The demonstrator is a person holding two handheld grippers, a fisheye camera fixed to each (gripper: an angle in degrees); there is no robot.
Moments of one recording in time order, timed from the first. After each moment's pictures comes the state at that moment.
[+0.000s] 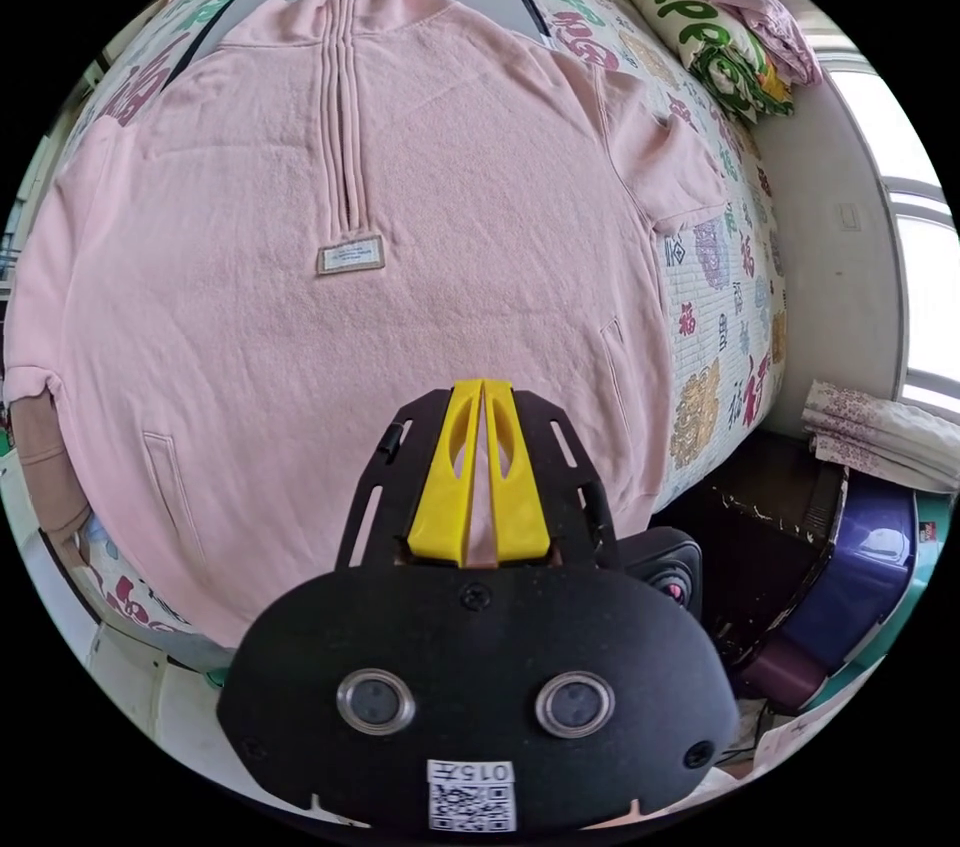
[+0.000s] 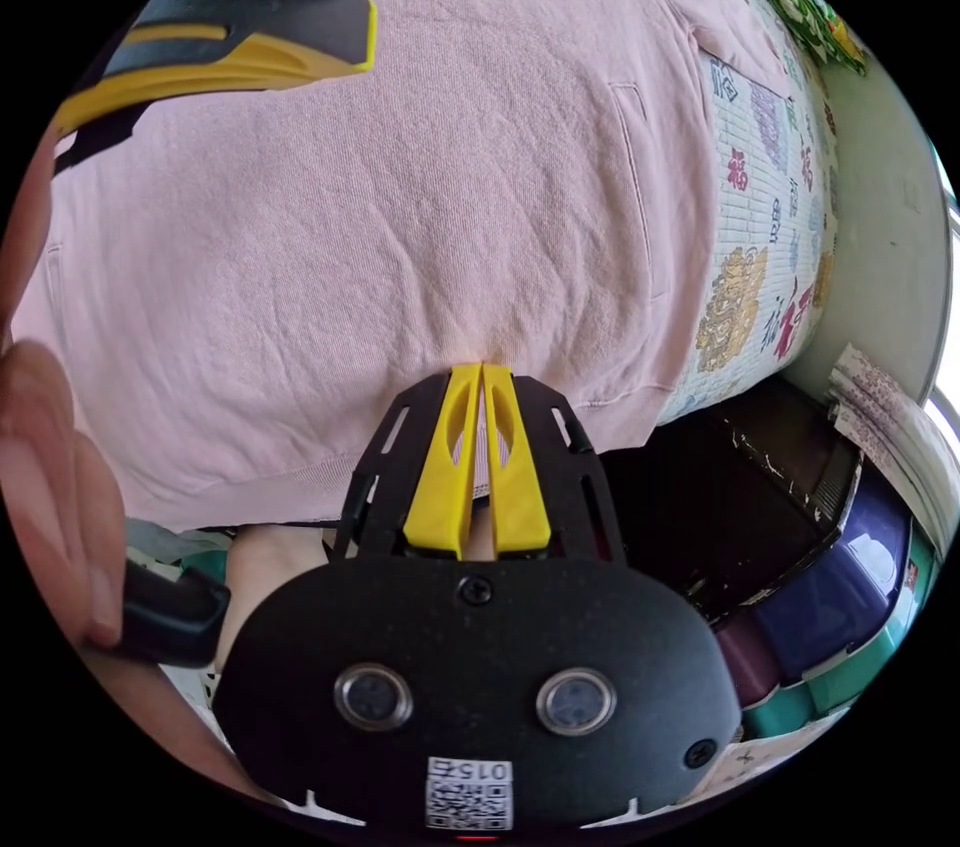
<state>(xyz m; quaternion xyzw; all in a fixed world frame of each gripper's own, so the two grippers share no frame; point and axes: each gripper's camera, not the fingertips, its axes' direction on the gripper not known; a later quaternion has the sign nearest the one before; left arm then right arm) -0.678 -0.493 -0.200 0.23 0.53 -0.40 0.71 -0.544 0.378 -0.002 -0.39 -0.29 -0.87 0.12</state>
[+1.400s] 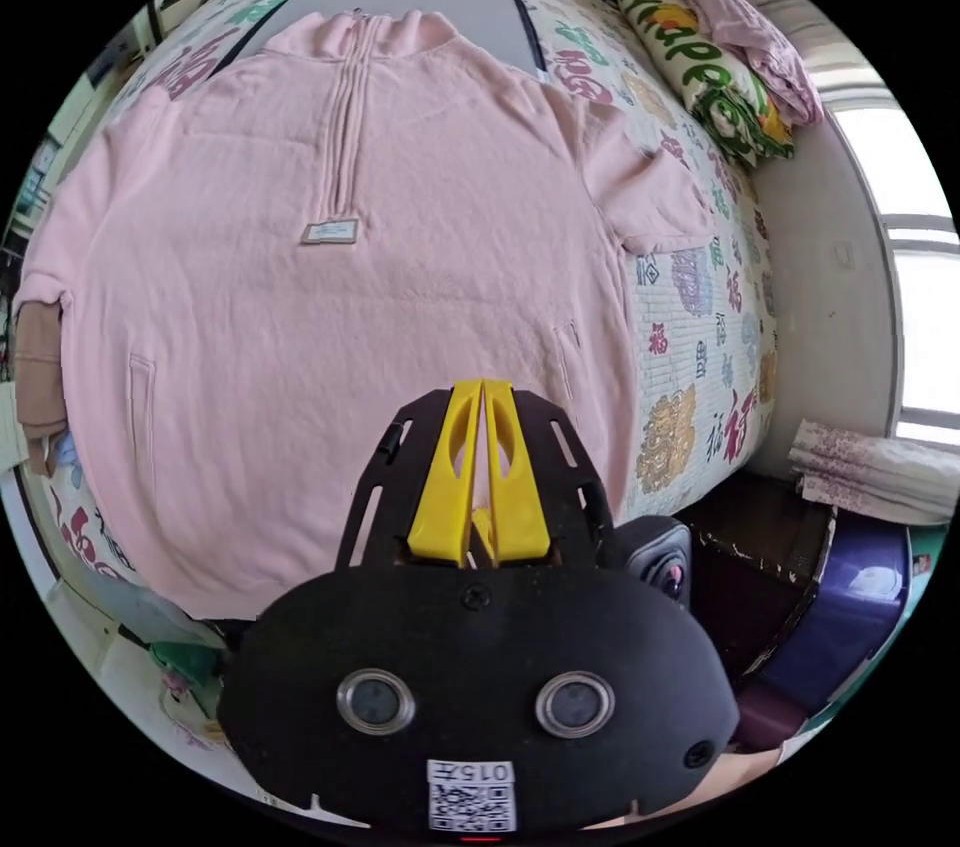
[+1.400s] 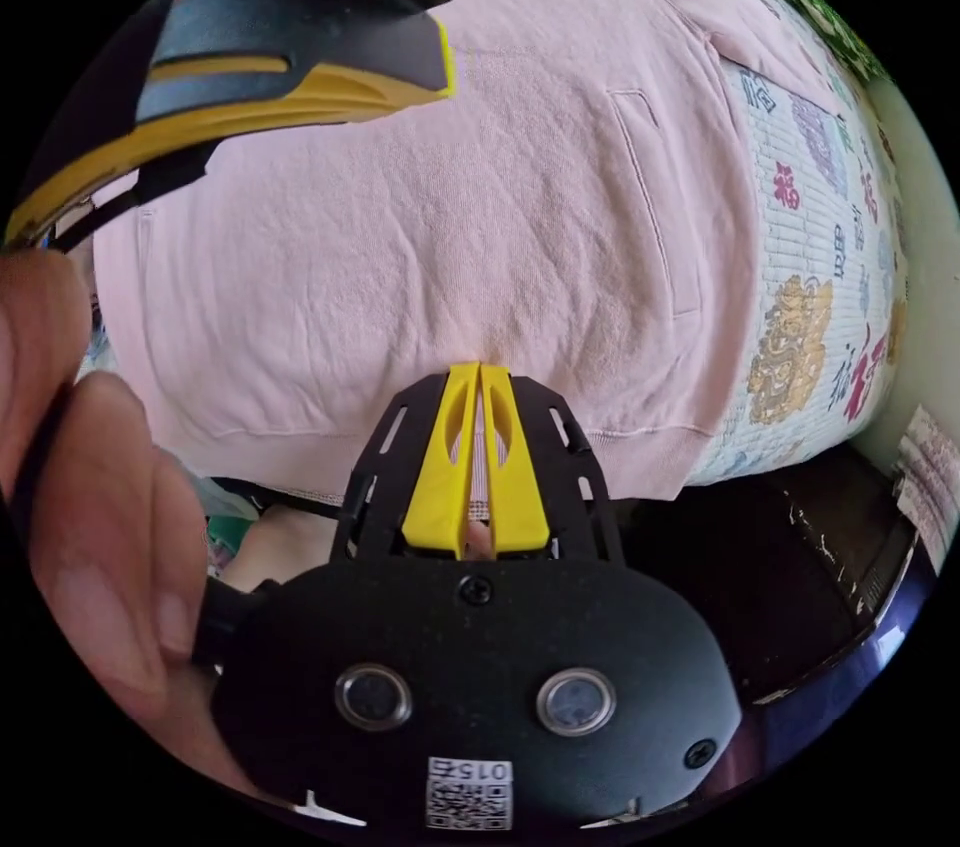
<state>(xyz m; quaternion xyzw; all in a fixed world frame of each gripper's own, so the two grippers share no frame) -0.722 -0.567 -0.238 0.26 0.52 -0.47 0.67 -0.470 0.099 -0.024 -0.46 -0.39 -0.80 0.06</state>
